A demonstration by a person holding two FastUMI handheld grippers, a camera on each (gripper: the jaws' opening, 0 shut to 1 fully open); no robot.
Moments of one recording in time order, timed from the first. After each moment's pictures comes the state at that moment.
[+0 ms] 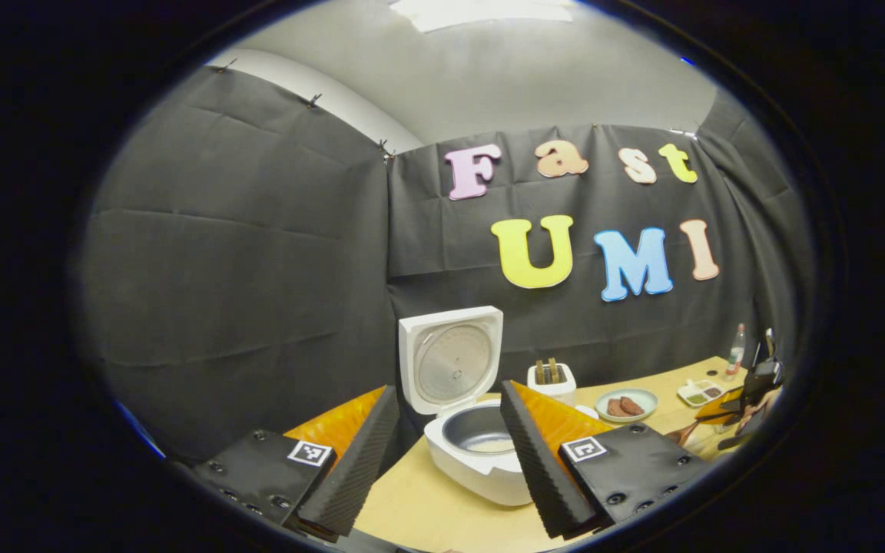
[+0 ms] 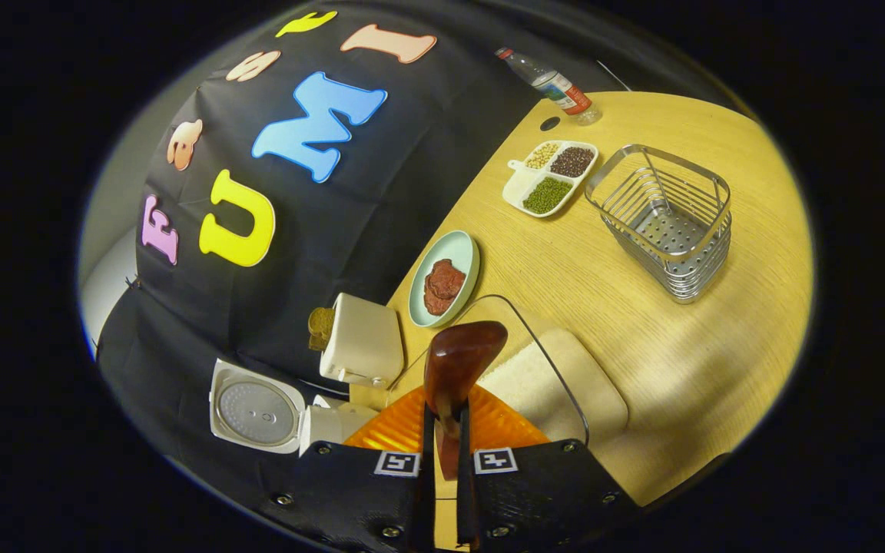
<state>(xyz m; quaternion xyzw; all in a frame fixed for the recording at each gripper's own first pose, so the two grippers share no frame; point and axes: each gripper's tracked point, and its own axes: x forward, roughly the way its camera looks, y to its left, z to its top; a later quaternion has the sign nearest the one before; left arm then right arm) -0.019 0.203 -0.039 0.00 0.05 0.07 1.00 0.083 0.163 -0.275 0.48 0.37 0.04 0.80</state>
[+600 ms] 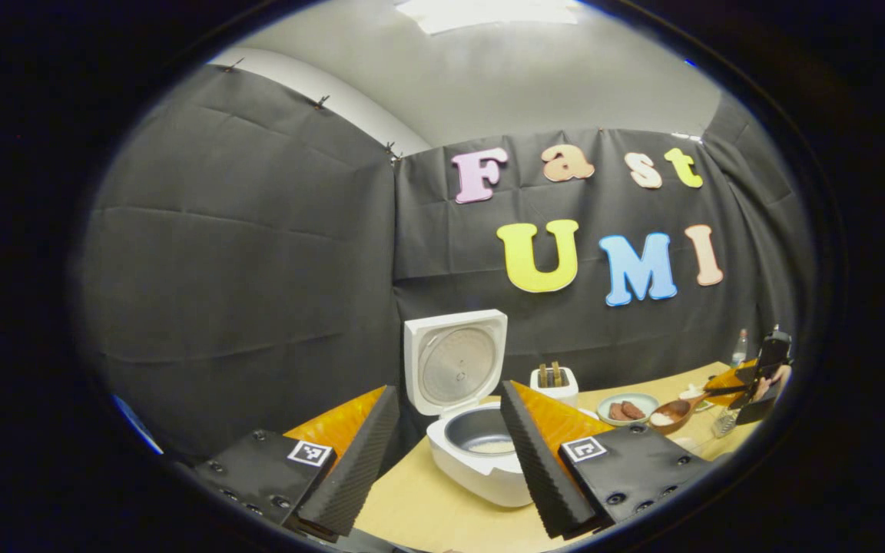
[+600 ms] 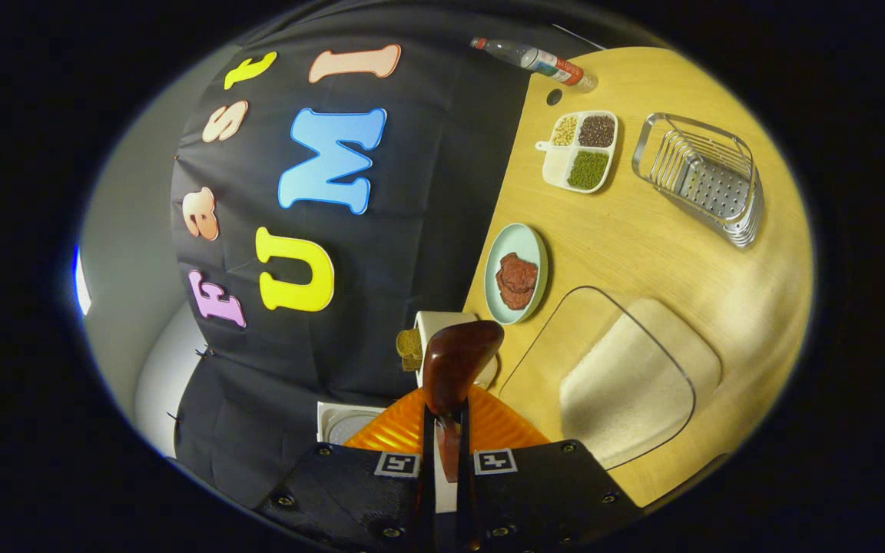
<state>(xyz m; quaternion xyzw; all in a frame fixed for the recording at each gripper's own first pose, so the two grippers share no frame) -0.027 0.211 -0.038 -0.01 0.05 0.08 1.00 0.106 0.189 -0.196 0.62 0.32 0.10 0.71</state>
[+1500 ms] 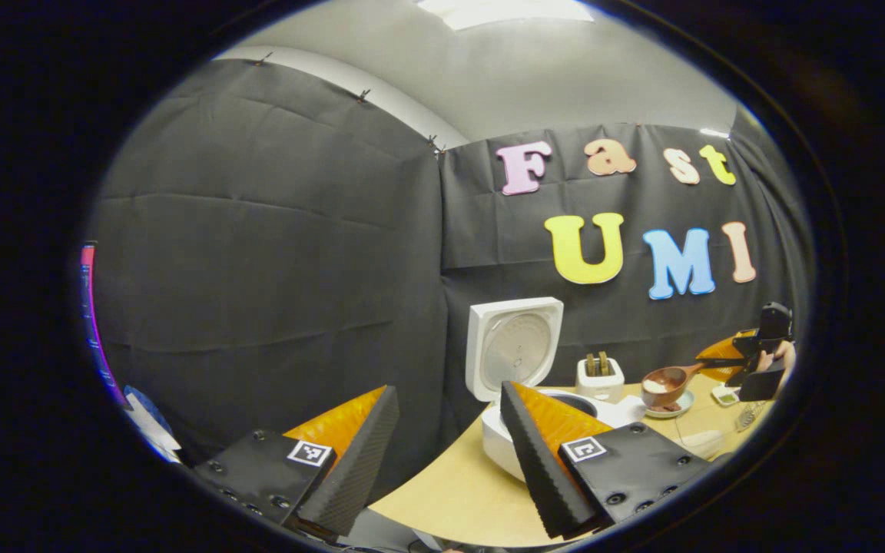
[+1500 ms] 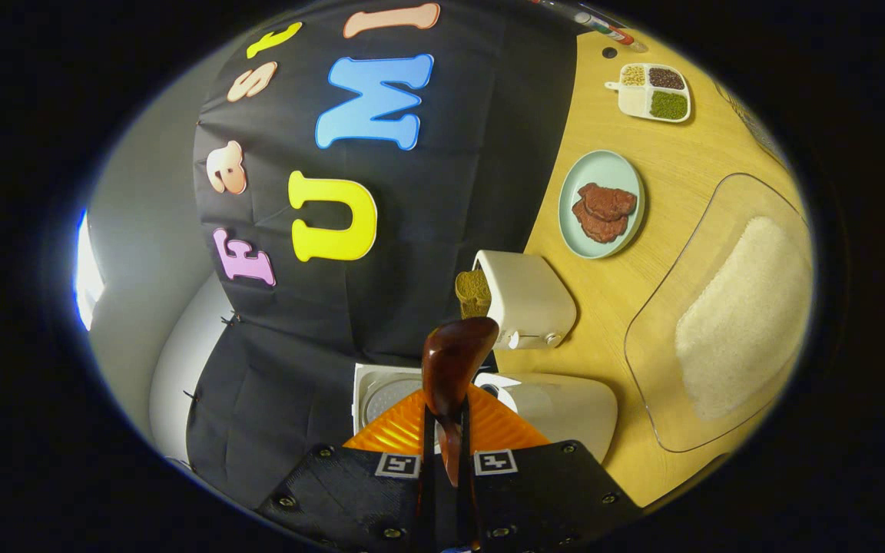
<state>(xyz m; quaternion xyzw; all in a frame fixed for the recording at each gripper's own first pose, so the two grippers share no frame) -0.068 0.292 -0.061 -0.01 0.07 0.16 0.98 0.133 0.326 -0.148 0.61 0.34 0.19 0.69</state>
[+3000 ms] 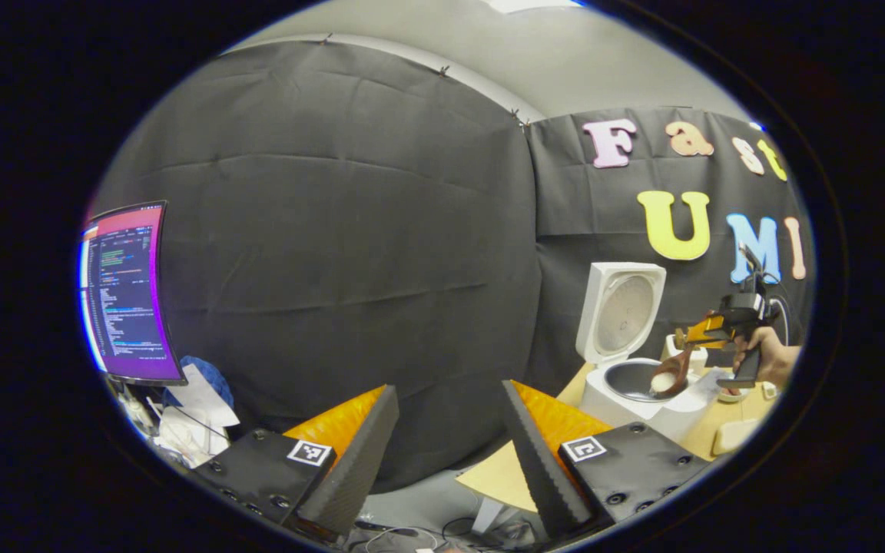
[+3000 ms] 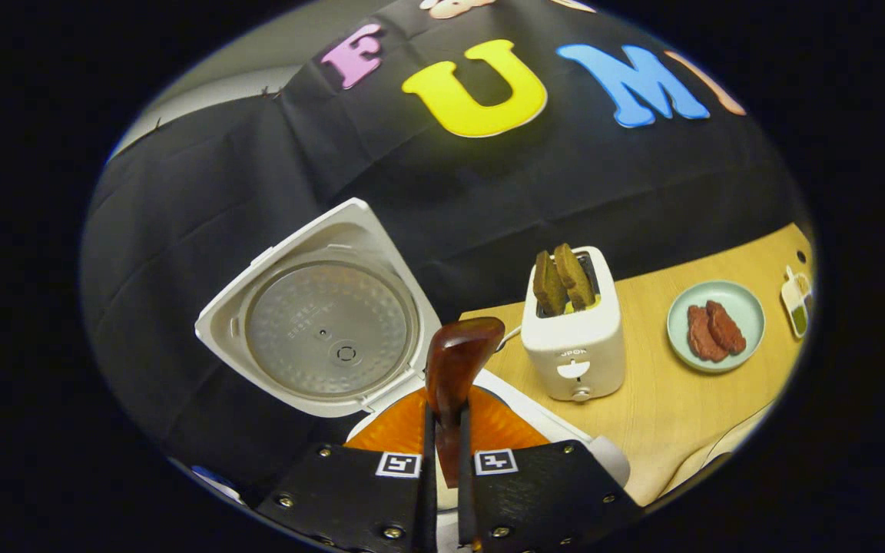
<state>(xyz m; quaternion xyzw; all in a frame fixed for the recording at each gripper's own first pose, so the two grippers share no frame) -0.149 0.391 -0.114 -0.03 0.12 0.30 0.94 0.174 0.522 -0.178 0.16 0.31 0.30 0.89</state>
